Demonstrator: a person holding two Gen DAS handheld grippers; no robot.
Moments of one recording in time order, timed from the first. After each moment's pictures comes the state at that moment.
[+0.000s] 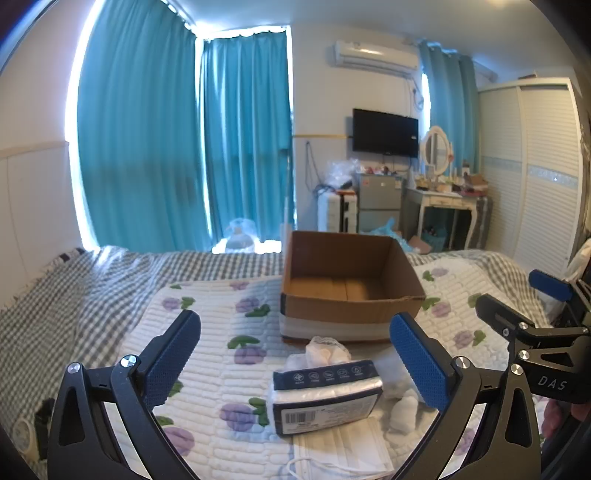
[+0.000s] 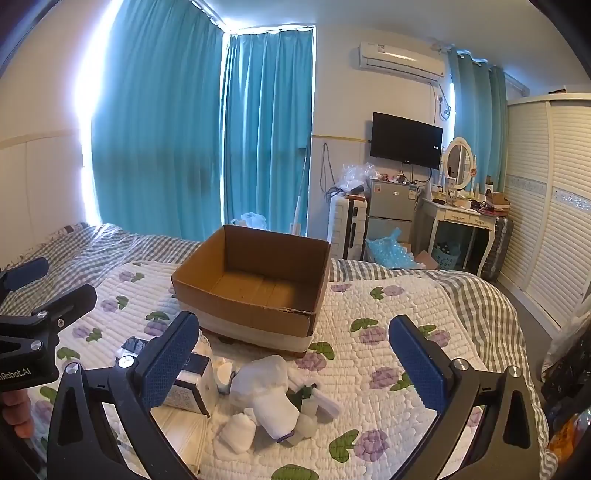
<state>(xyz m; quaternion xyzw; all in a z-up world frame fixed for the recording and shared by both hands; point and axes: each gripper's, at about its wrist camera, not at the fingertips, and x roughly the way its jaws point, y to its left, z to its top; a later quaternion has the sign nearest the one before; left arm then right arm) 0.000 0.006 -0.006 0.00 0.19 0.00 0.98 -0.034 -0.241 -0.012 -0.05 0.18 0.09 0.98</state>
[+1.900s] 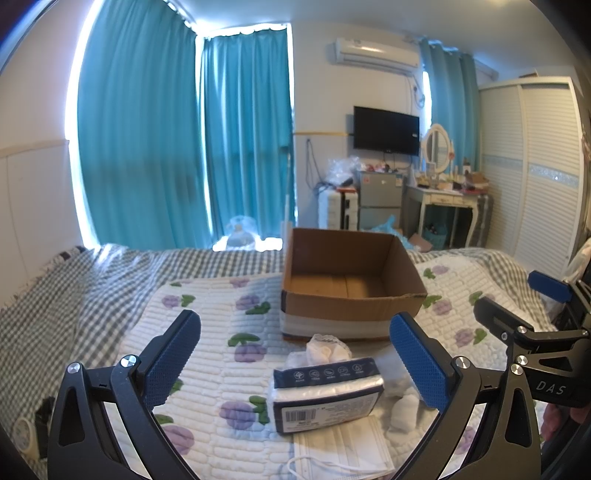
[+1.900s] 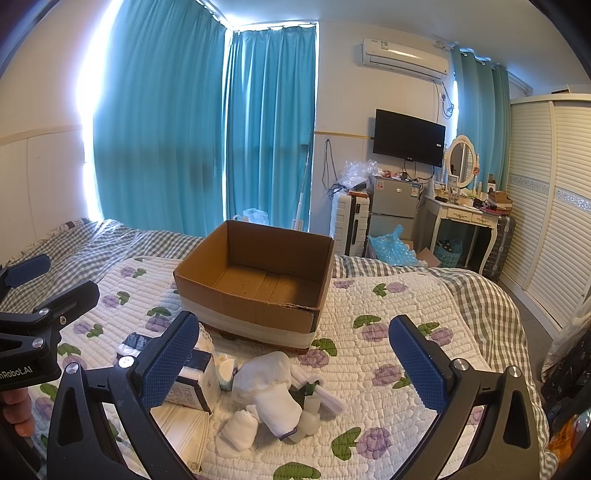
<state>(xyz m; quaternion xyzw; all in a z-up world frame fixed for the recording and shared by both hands) 0.001 0.004 -0.003 0.01 0.19 0.00 0.98 -0.034 -0.239 -0.015 -0.05 0.19 0.09 0.98</state>
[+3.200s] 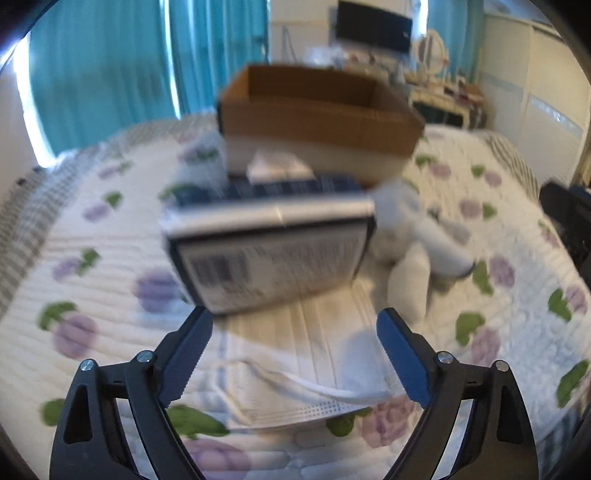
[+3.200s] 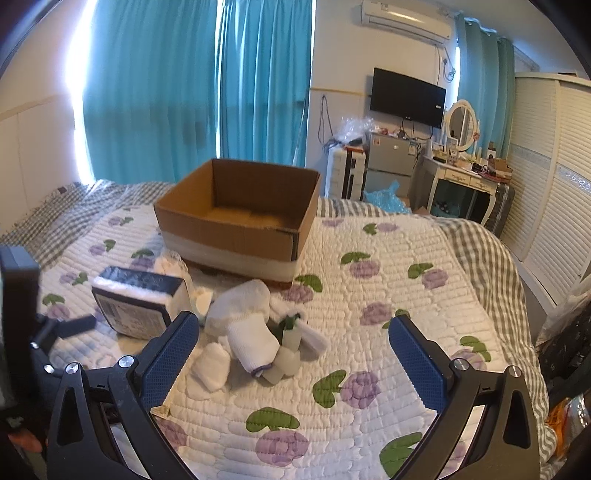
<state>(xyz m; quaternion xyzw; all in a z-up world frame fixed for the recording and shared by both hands) 0.039 -0.035 -0.136 0.01 0.41 -0.04 0.91 -0.034 -0.266 -0.063 -0.06 0.28 0.08 0.96</state>
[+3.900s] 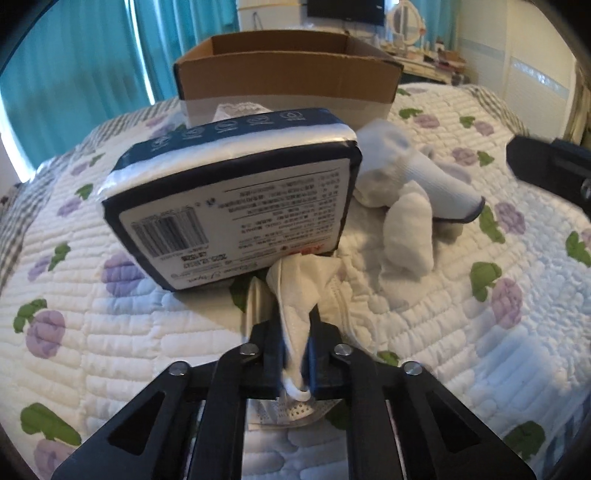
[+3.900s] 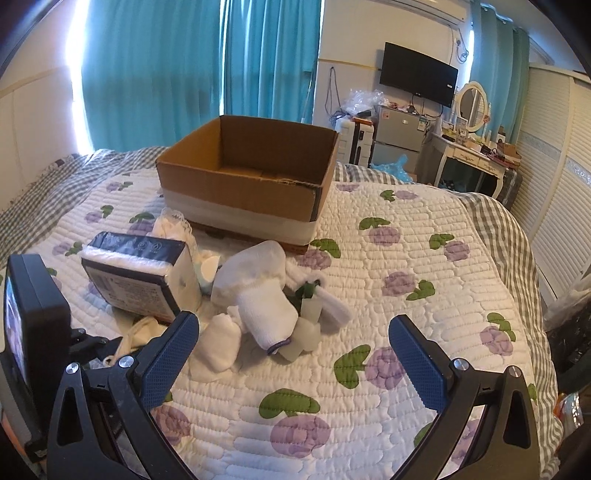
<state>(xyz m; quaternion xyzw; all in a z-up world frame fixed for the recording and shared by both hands) 0.036 -0.046 -0.166 0.06 0.44 -0.07 0.90 -0.019 -0.241 -0.093 -0.08 0.33 0.08 0.94</state>
